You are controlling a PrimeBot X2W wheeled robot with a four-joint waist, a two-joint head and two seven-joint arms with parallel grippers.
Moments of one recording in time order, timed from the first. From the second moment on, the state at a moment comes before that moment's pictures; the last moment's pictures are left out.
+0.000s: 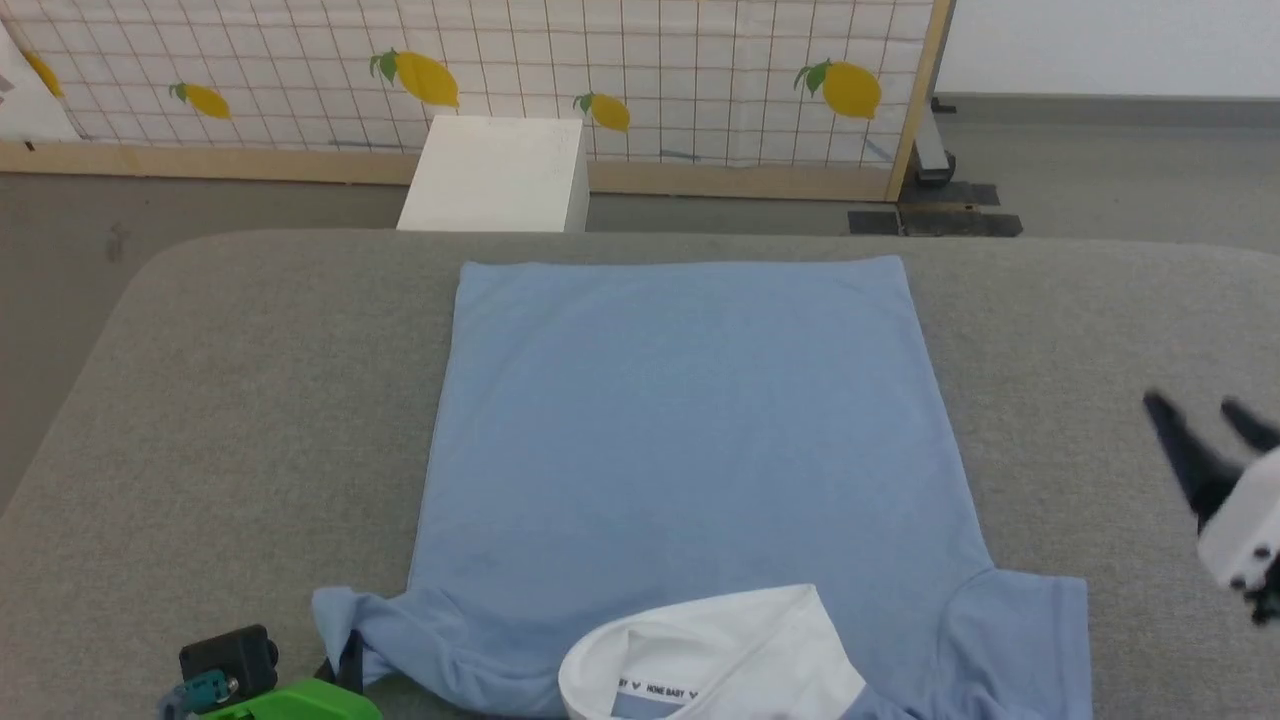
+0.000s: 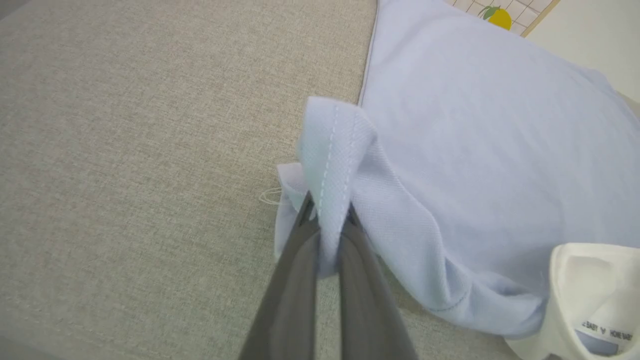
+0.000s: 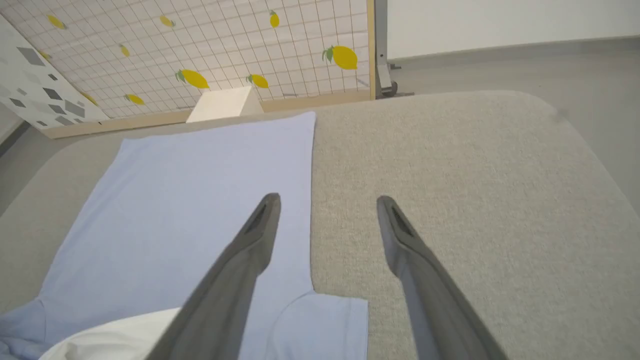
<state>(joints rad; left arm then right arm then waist) 0.18 0.24 -0.14 0.01 -0.55 0.22 0.16 -0.09 -0.14 -0.31 -0.28 0.37 0.13 0.81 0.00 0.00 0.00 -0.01</state>
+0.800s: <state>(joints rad) 0.07 0.21 -0.19 -0.21 -0.55 0.22 0.15 -0.95 -0.22 -0.28 0.39 -0.03 0.13 0.82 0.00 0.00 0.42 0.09</state>
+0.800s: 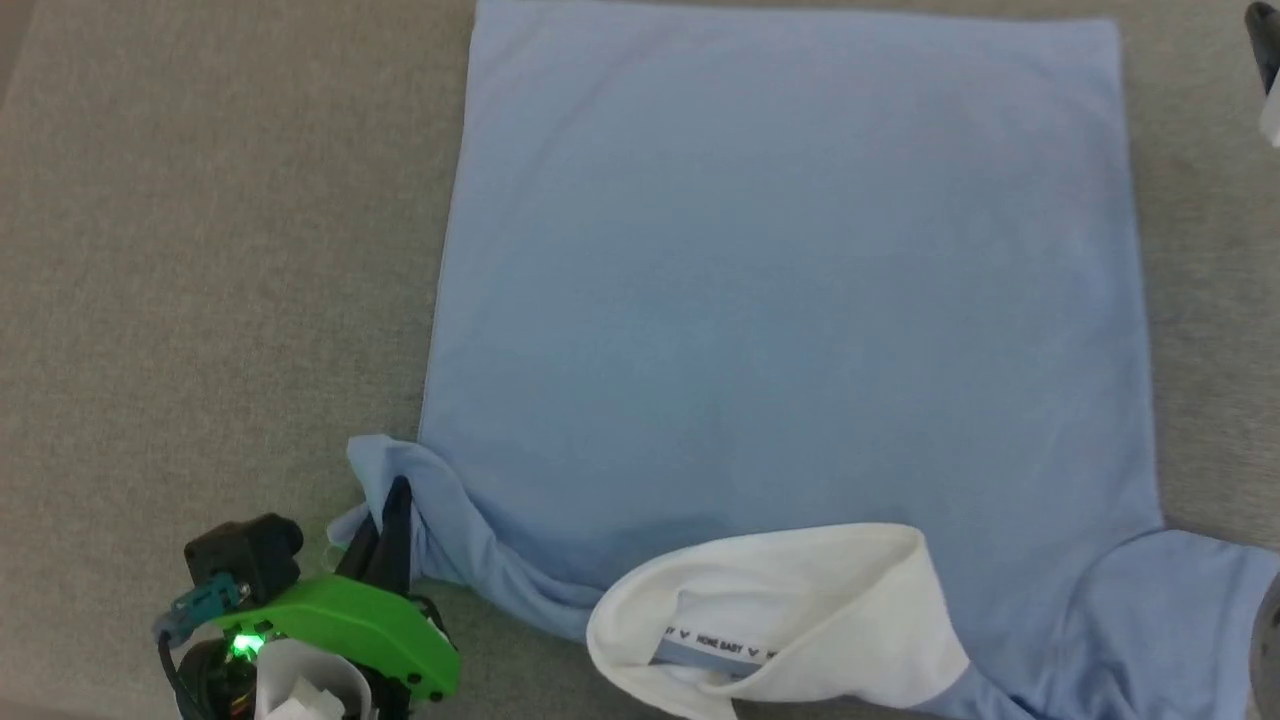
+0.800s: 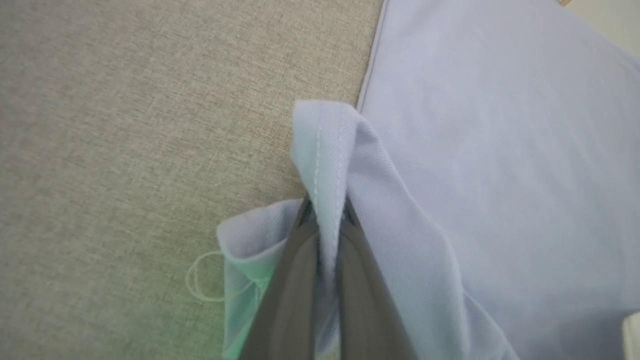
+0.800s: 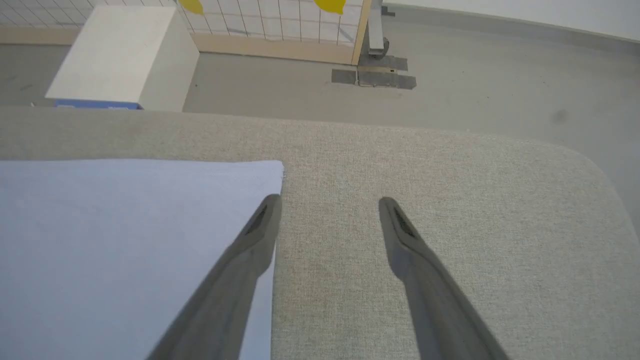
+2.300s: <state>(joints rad) 0.18 0.25 -0.19 -0.17 -0.59 0.24 0.20 -0.07 -0.22 -0.28 -0.17 0.33 0.13 1.02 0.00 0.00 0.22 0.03</state>
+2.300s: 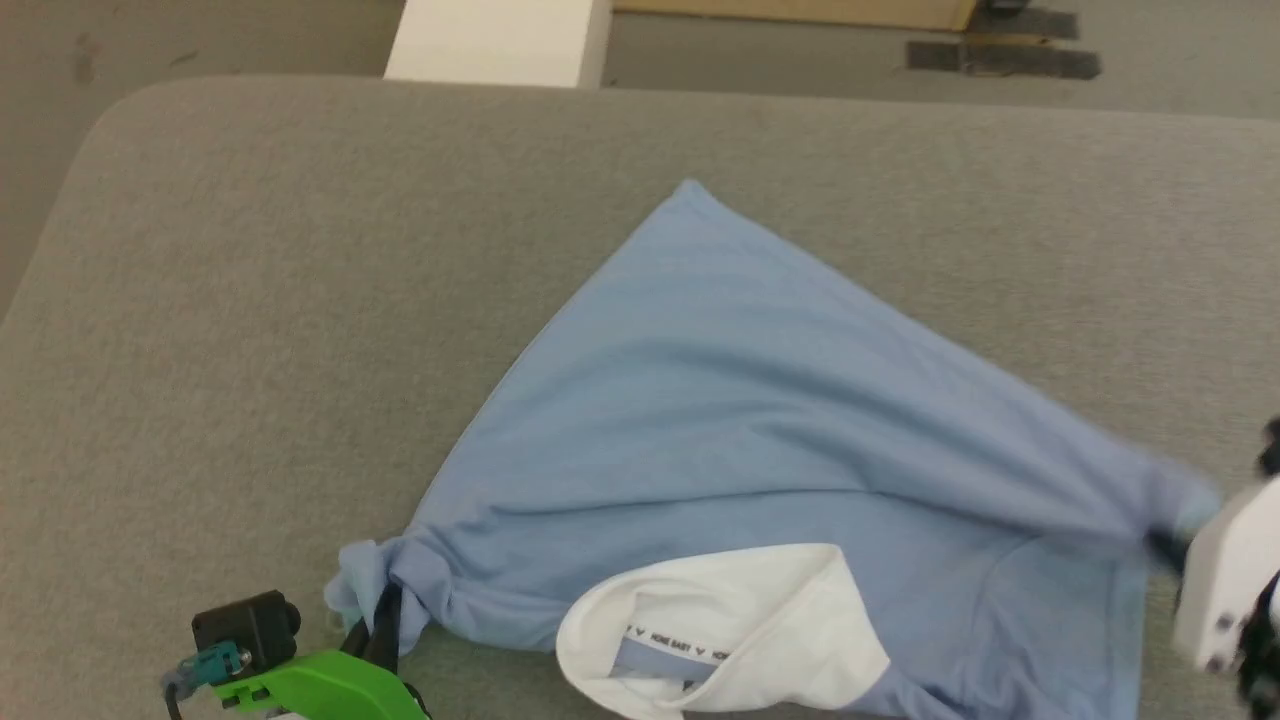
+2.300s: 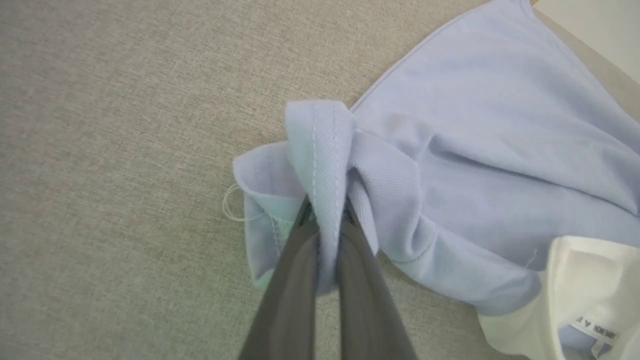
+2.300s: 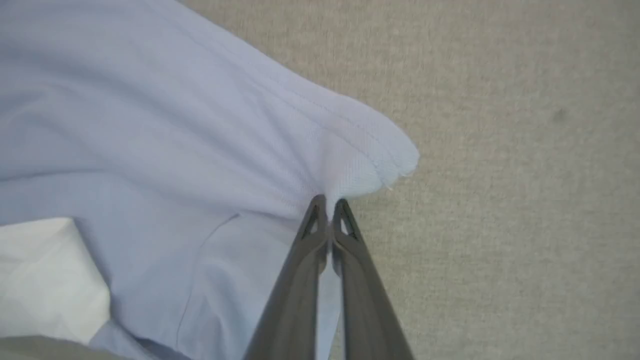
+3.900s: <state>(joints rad) 0.05 0.19 -0.27 -0.18 -0.59 0.22 0.15 -0.89 -0.21 0.28 0.57 0.09 0.13 0.96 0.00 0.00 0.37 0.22</state>
